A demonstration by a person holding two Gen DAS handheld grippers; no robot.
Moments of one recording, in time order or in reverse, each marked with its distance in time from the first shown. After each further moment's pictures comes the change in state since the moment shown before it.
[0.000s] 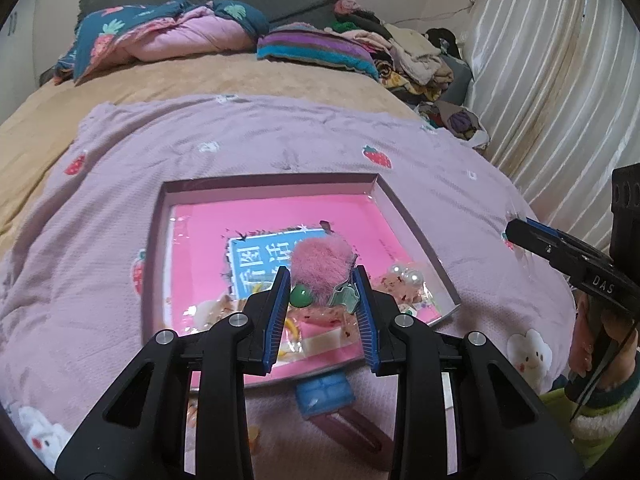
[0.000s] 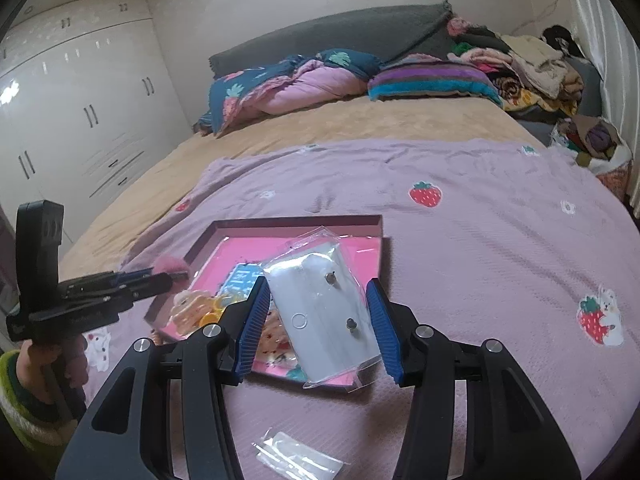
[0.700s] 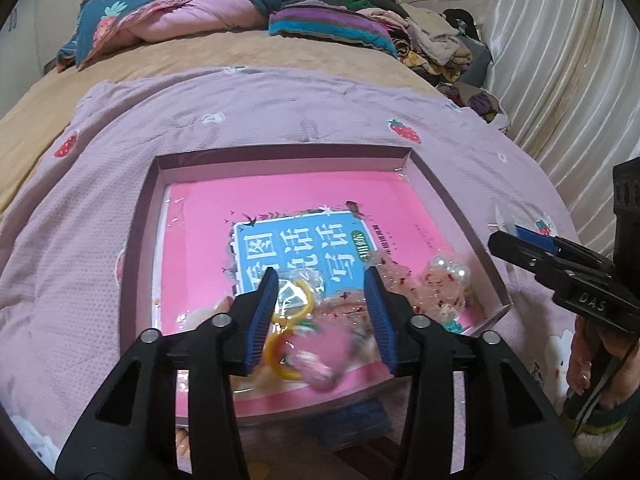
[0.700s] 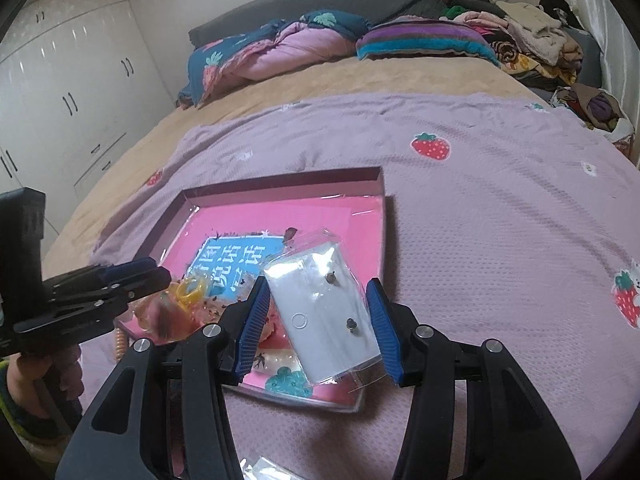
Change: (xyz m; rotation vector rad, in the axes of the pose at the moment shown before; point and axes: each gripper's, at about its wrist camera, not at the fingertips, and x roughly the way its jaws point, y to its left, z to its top) left arm 0.049 0.015 -0.004 -0.009 0.062 0.060; right arm 0.075 0.001 -0.015 0.019 0.119 -0.034
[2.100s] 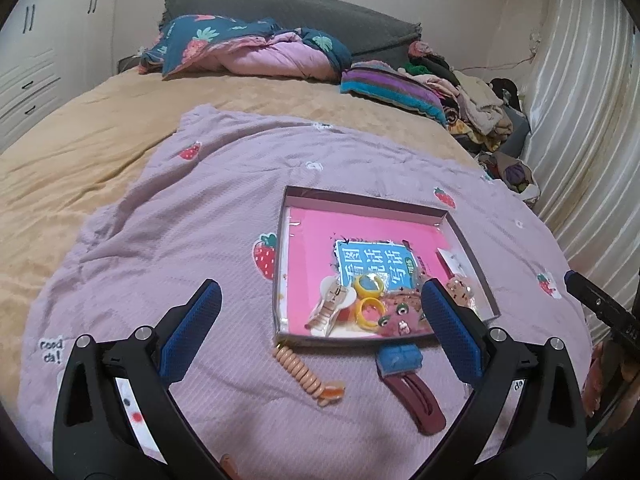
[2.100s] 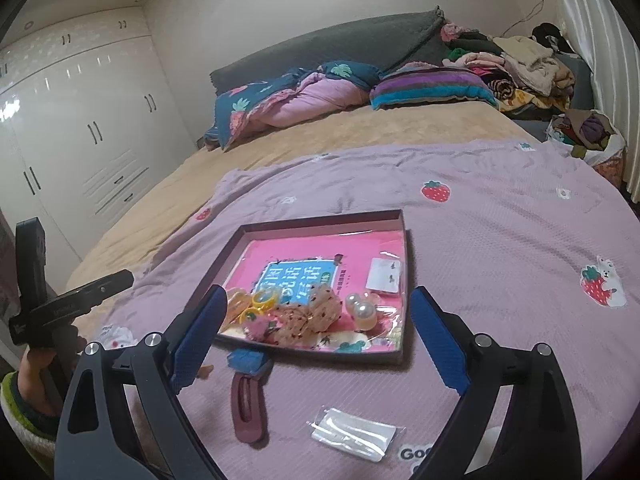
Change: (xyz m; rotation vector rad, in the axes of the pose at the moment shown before) left arm -0.142 0.049 -0.040 -0.171 -0.195 0.132; right arm -0.122 0.044 -0.026 0.002 -0.181 0.055
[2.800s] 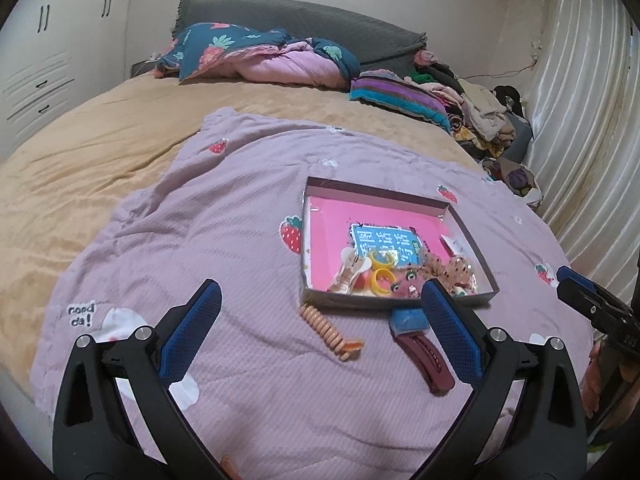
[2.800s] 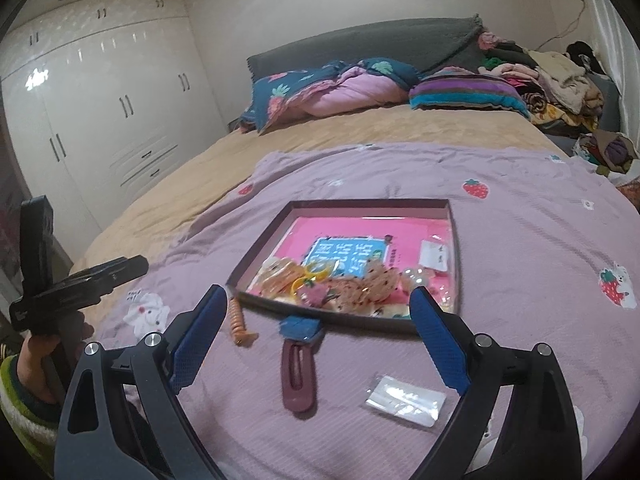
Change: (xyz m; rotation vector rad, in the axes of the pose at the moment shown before) left arm -0.045 0.017 -0.035 -0.010 -0.034 0.029; right arm -0.011 0.057 -0.028 -0.108 0.033 0.072
